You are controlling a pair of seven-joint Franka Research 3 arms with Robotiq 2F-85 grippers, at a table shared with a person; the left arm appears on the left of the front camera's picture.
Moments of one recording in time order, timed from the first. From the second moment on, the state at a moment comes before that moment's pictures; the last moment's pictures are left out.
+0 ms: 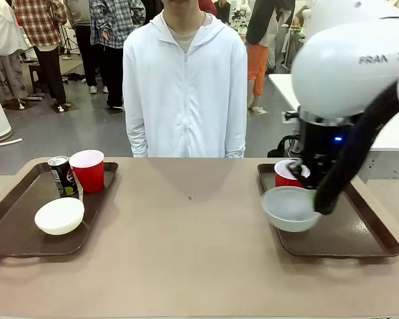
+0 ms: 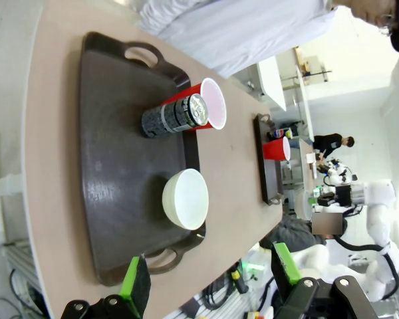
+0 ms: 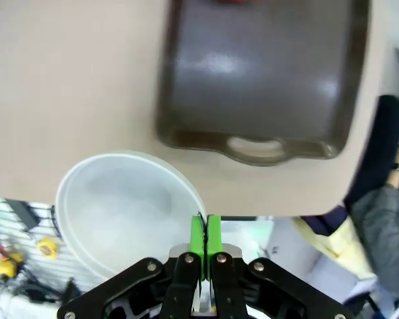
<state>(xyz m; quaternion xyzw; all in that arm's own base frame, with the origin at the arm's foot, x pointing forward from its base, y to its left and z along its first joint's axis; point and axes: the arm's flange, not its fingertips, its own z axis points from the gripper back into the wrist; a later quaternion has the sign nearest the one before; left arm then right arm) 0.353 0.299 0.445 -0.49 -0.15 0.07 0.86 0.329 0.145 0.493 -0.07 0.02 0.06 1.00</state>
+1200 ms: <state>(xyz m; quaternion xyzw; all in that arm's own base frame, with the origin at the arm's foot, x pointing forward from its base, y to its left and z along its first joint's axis) 0.353 0.299 0.445 -0.49 -0.15 0.07 0.86 0.356 0.029 0.464 -0.05 -0.02 0.04 1.00</state>
